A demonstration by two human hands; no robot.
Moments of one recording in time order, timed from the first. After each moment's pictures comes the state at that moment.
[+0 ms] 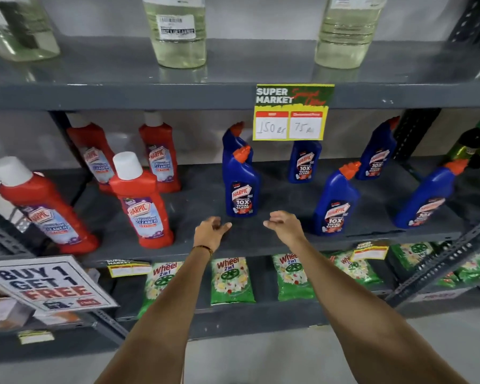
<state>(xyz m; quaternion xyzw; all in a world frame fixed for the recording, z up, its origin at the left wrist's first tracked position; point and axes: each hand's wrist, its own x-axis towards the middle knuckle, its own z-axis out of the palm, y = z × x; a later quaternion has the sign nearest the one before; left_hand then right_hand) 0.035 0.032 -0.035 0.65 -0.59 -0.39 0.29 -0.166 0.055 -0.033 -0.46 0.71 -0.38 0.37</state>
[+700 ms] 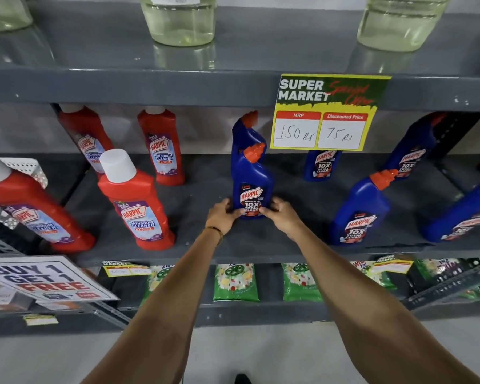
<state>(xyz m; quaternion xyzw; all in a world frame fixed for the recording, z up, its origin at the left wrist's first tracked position) 0.015 -0.024 -0.029 0.61 -0.59 -0.45 0.28 -0.153 -0.016 -0.042 -0.50 0.65 -0.36 0.45</state>
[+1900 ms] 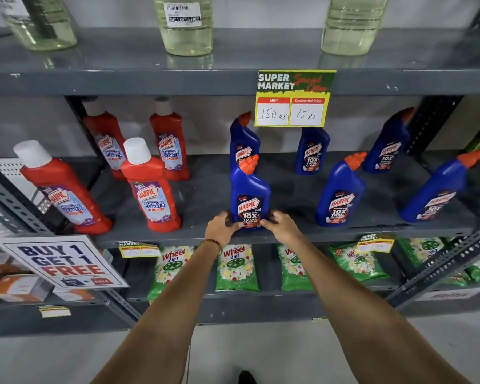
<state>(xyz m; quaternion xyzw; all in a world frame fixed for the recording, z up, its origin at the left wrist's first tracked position) 0.025 0.064 -0.029 0.62 -0.61 -0.41 0.26 -0.147 0.074 -0.037 -0.53 0.68 -0.31 0.41</state>
